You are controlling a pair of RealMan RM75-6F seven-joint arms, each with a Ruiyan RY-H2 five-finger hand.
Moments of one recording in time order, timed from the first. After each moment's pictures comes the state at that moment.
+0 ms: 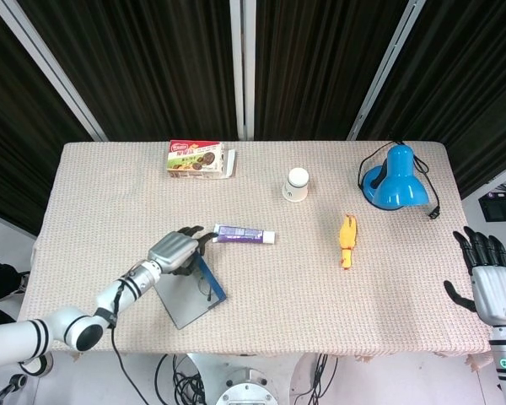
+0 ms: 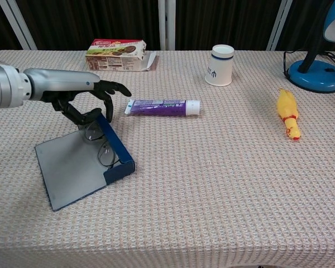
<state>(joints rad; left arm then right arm) -0.86 -1.36 -0.09 -1.57 1.15 0.66 0.09 0.10 -1.10 0.08 -1.60 -1.45 1.43 -0.04</state>
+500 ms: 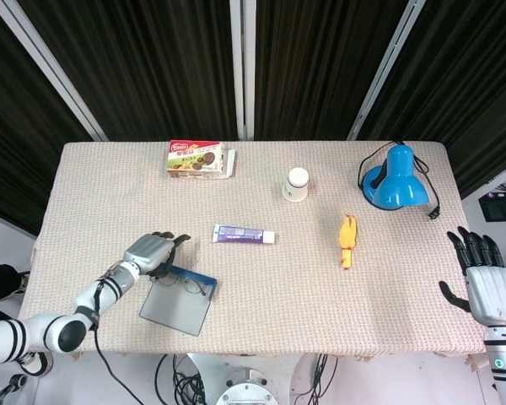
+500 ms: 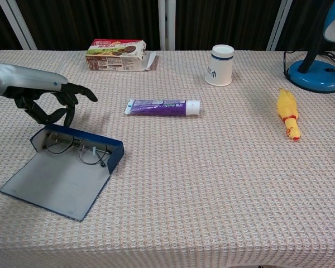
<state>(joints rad) -0.94 -1.20 0.00 -1.73 0.80 0.64 0.30 0.10 -1.10 0.08 -1.62 -1.46 1.44 -0.08</state>
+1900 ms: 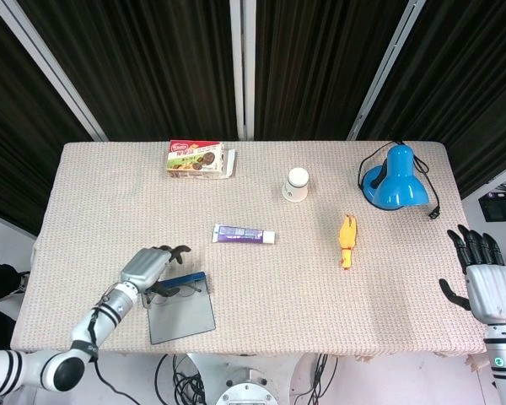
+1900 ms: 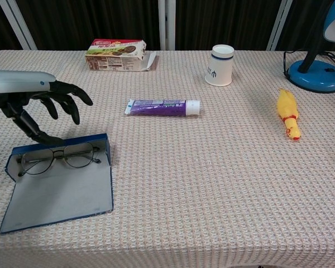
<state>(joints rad) -0.82 -1.25 0.05 -1.91 0.88 0.97 0.24 0.11 -1.10 0.08 -1.61 -1.46 1.44 -0.06</state>
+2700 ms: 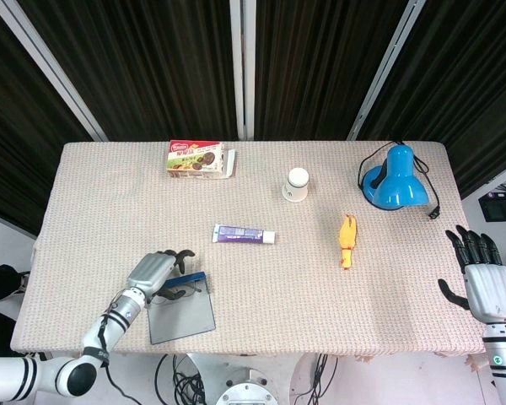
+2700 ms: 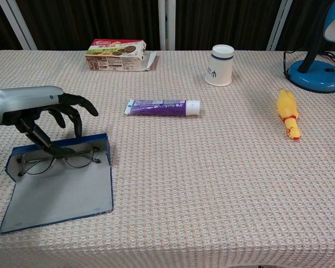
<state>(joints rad) -0.73 -1.37 0.01 -1.83 0.91 1.00 0.28 0.12 -1.11 0.08 -1.60 -1.45 1.42 -0.06</state>
